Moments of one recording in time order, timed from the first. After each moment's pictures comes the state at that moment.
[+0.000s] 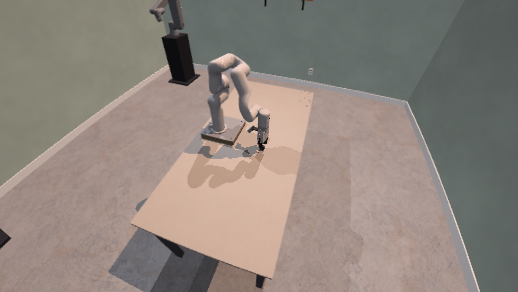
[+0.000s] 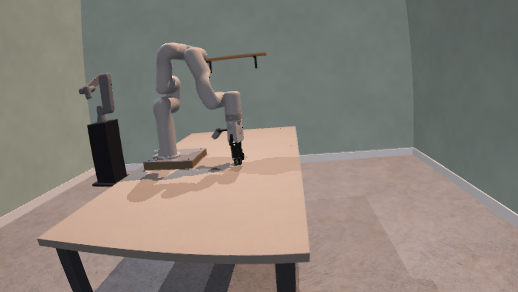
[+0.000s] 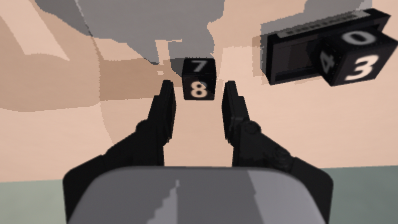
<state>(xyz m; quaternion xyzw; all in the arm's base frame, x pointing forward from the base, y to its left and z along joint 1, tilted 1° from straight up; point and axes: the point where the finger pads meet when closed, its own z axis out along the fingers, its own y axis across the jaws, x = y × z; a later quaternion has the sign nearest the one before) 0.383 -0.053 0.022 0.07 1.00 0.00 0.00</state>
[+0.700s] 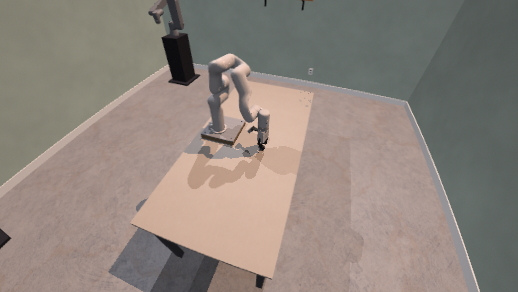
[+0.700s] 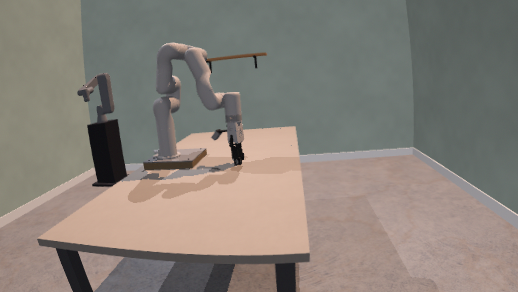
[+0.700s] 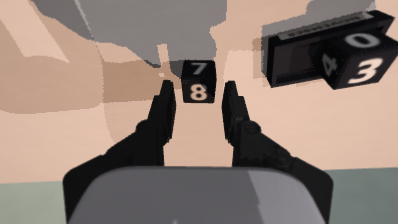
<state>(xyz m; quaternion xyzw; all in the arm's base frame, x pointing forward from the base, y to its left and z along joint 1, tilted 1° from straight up) 0.383 -0.053 0.018 0.07 1.00 0.00 0.00</state>
